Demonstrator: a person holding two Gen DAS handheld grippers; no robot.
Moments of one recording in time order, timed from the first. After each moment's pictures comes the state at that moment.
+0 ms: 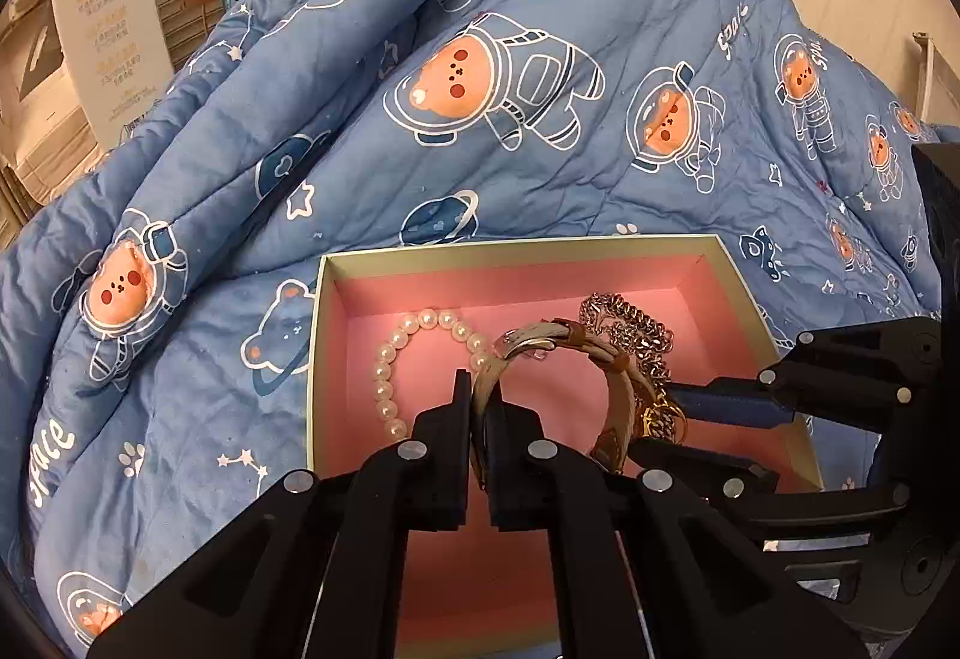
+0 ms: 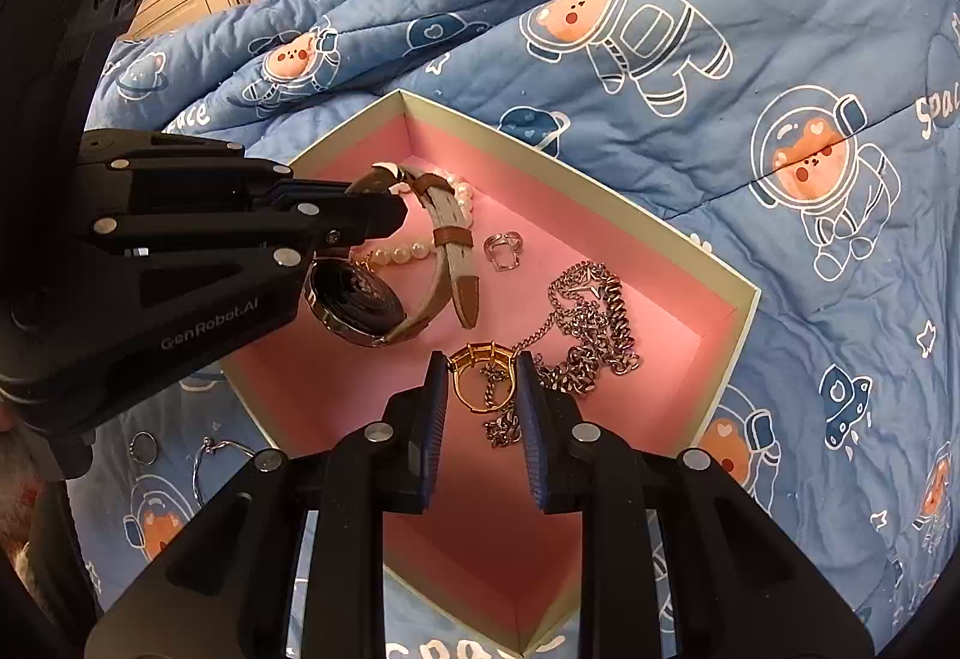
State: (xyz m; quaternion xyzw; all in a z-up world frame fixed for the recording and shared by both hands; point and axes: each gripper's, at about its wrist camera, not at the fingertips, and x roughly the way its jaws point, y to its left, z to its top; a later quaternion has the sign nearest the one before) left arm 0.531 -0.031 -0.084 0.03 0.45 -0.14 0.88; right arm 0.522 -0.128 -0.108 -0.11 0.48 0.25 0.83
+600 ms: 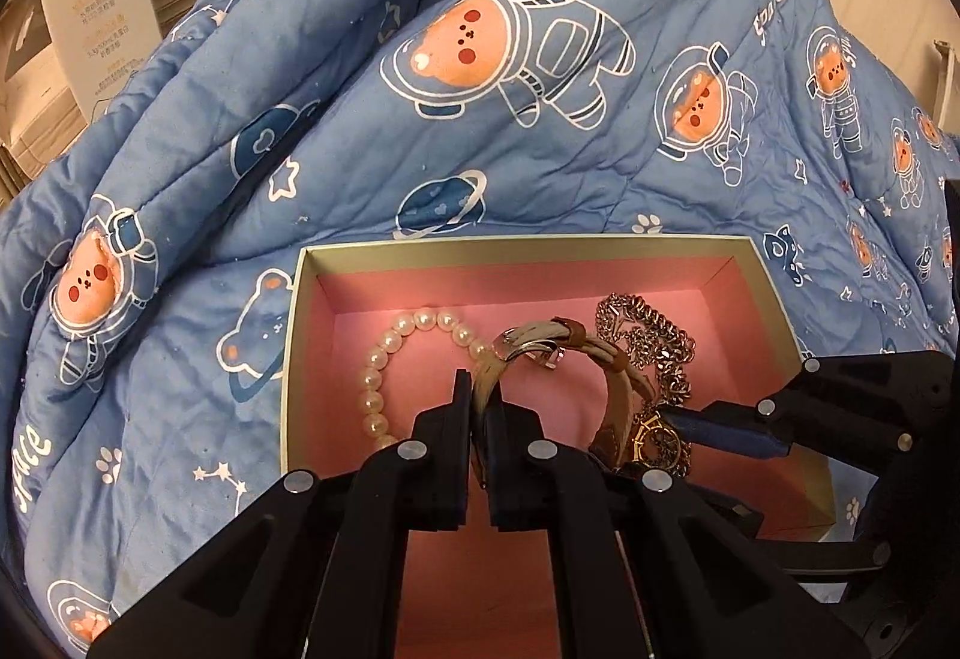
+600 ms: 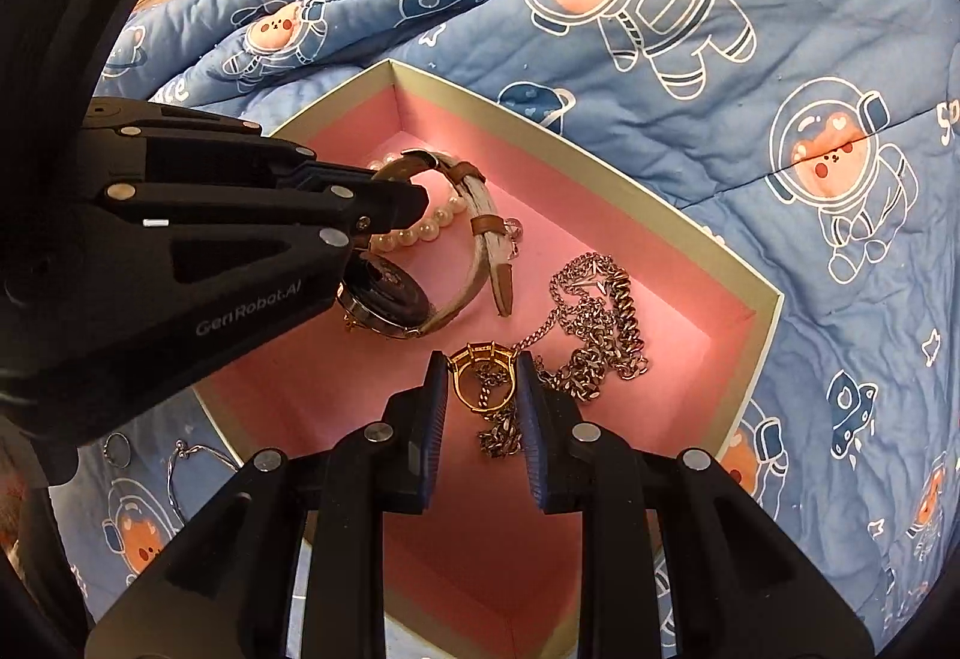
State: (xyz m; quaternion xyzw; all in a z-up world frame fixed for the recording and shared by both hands) left arm 0.552 -0.039 -0.096 0.02 0.49 -0.13 0.86; right arm 0.533 -0.111 -0.122 -0.13 0.49 0.24 0.83
